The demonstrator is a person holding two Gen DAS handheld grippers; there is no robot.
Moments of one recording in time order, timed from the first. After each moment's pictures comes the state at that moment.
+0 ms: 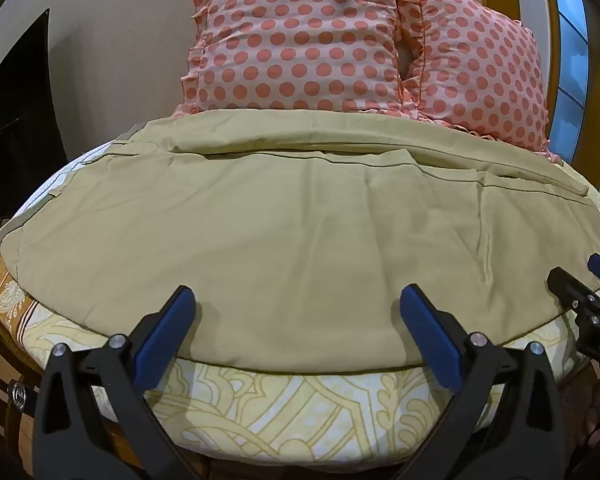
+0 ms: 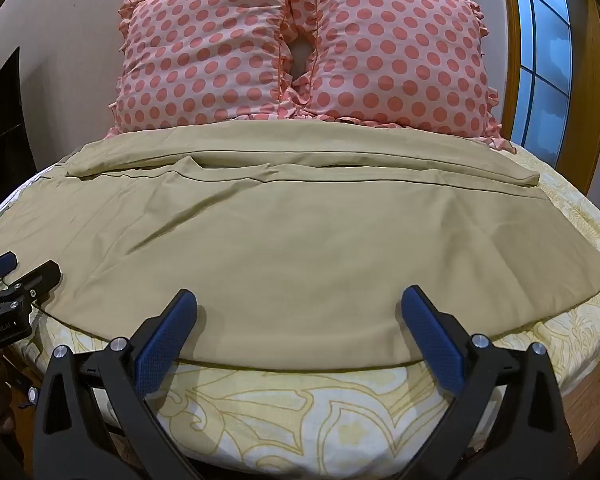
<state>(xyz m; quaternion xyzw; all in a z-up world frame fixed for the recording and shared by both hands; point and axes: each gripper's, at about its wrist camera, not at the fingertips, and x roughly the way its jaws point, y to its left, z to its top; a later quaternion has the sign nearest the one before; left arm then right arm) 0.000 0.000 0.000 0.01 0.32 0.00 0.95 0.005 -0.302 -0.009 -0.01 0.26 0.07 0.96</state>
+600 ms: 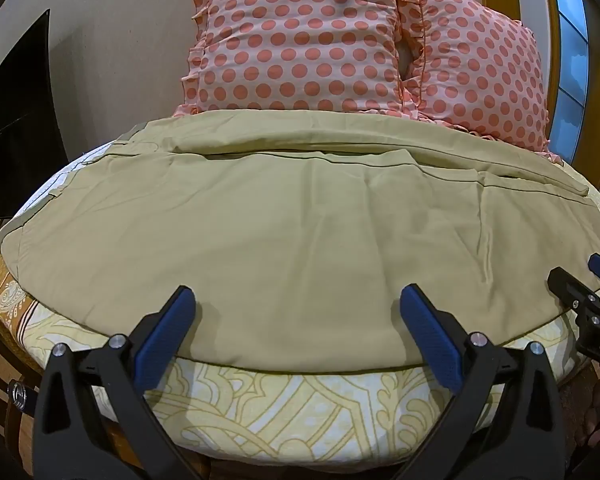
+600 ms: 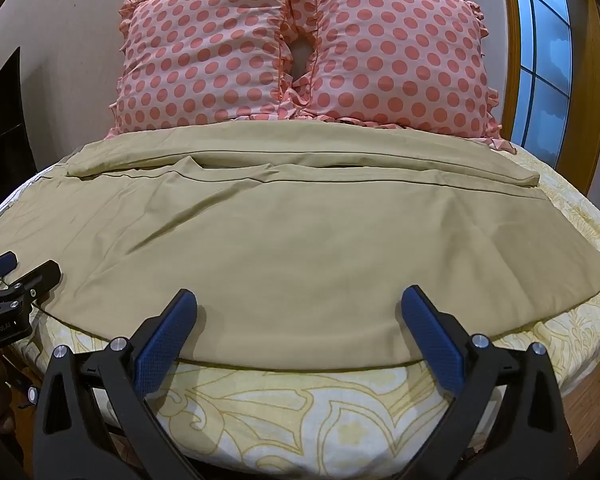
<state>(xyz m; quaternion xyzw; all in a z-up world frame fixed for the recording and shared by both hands) 0.000 0.000 0.000 0.01 0.32 0.00 0.95 0.004 -0.303 -0.012 -0.01 0.26 0.07 0.96</state>
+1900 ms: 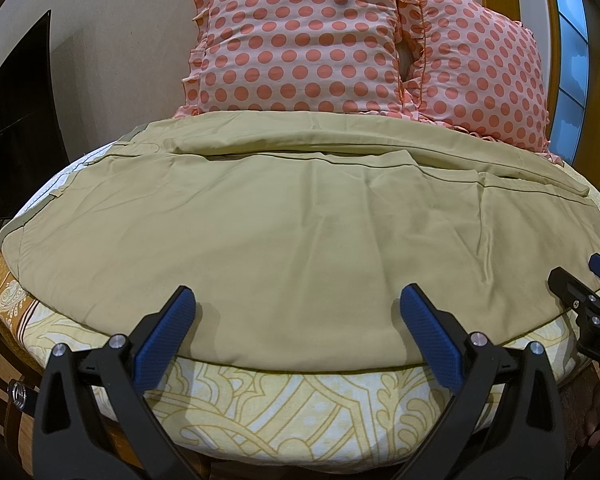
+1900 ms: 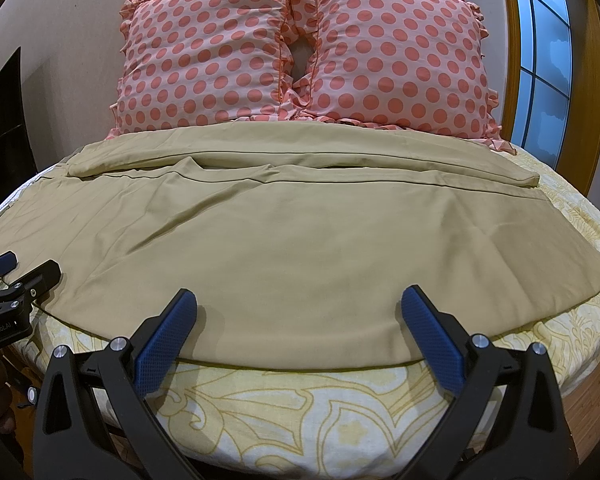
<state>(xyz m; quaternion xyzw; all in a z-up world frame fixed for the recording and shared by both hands) 0.000 0.000 0.000 0.01 0.32 0.00 0.95 0.003 -0.303 -0.013 -0.01 0.26 0.07 0.96</state>
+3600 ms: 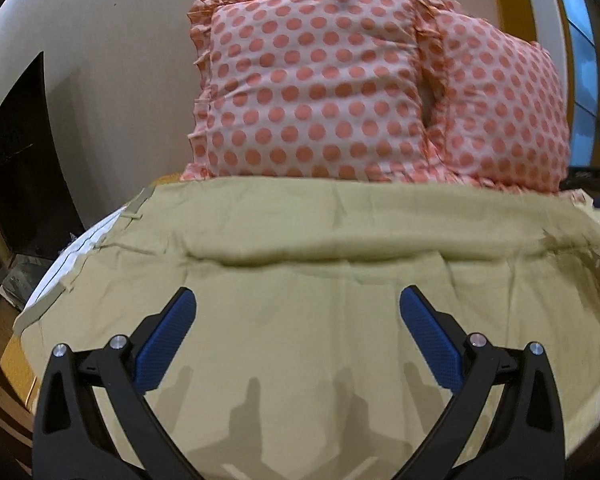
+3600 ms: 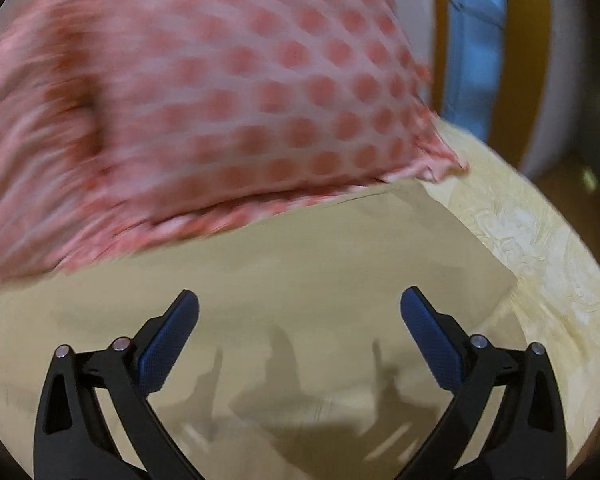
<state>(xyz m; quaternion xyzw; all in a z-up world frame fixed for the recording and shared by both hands) 0.082 0.010 0.071 0.03 0.28 0.02 0.96 0.286 -0.449 0.078 0.13 0.37 -0.12 0.91</state>
